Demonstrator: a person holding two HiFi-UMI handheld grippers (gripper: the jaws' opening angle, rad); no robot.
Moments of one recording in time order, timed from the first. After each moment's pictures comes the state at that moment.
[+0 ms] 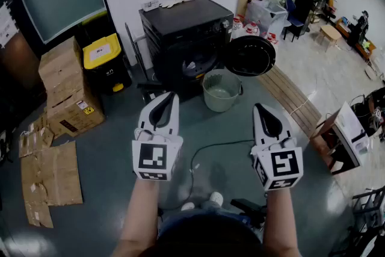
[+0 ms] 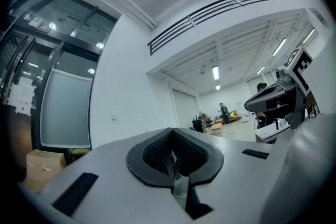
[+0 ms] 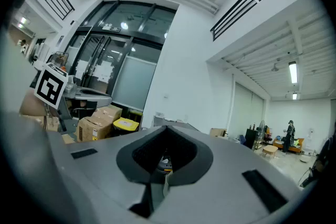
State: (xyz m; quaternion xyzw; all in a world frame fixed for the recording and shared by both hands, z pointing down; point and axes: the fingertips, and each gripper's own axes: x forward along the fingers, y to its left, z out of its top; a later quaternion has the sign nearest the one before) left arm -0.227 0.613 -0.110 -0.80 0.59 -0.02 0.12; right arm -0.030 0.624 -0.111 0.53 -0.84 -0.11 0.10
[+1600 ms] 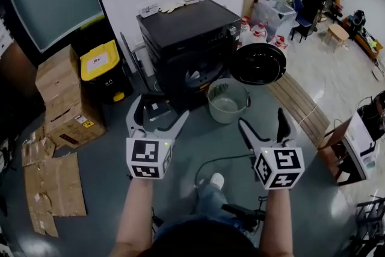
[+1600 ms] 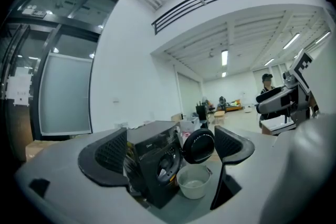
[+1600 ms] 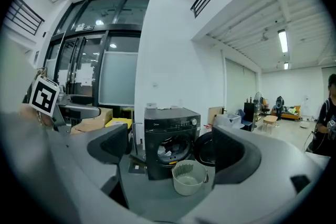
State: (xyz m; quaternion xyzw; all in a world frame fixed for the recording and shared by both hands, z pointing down) left arm -0.271 0.449 -0.066 -0.79 0.61 -0.08 0.04; right arm -0.027 0.457 -0.063 0.56 -0.82 0.02 0.10
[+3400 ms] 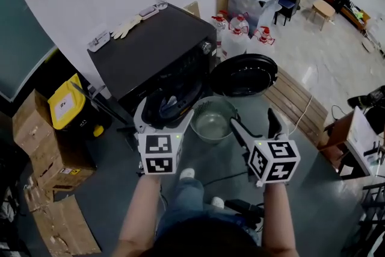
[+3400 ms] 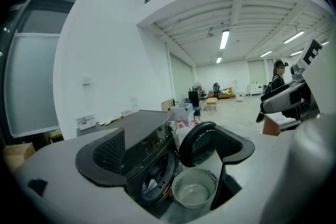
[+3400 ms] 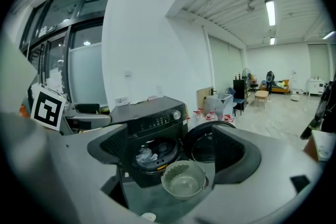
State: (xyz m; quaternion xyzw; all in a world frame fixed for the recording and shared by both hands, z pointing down) left arm -0.171 0.092 -0.016 -0.82 0.56 -0.16 -0.01; right arm 0.038 0.144 -0.014 0.60 -0.78 0.14 0.10
